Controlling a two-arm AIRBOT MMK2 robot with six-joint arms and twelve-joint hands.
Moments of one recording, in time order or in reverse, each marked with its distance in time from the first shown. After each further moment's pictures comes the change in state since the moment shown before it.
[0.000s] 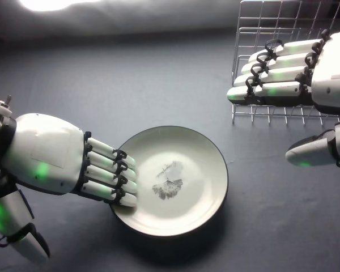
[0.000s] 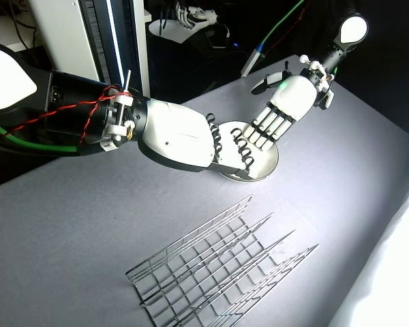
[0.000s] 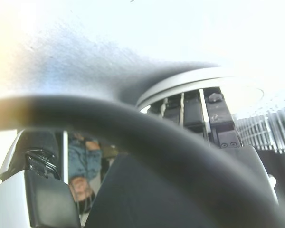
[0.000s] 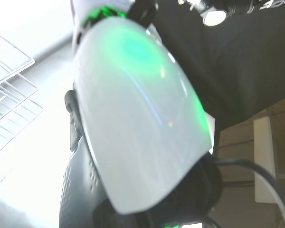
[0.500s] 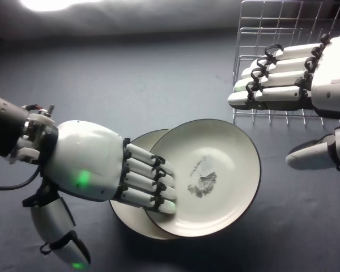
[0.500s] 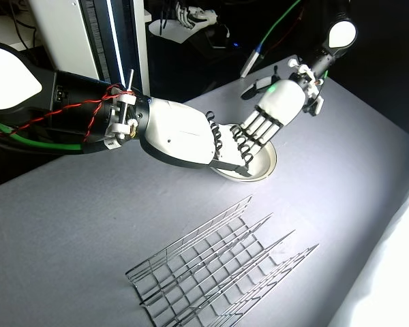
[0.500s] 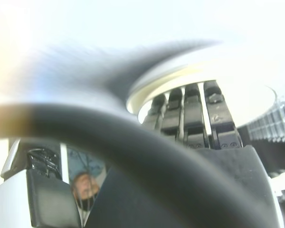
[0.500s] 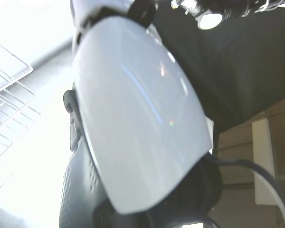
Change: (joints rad) left arm -0.008 -0.062 -0.031 0.000 0.048 0.011; right arm -0.004 0.000 -0.004 -0.008 0.013 -0.012
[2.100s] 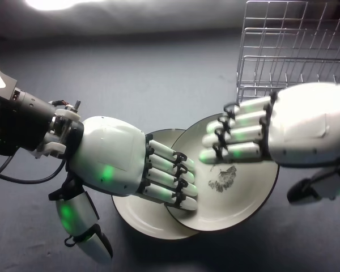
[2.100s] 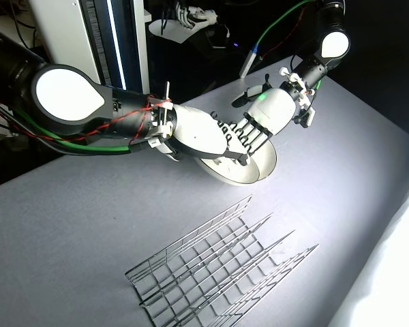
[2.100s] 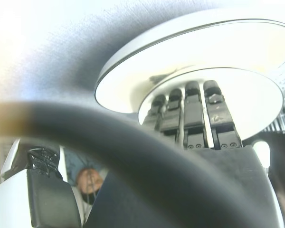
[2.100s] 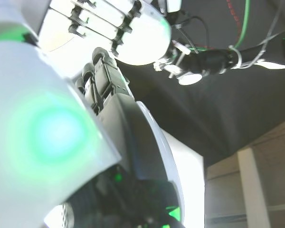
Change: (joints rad) left arm -0.032 -0.081 0.026 0.005 0.013 0.000; right arm -0.075 -0.150 0.037 -0.120 -0.004 0.002
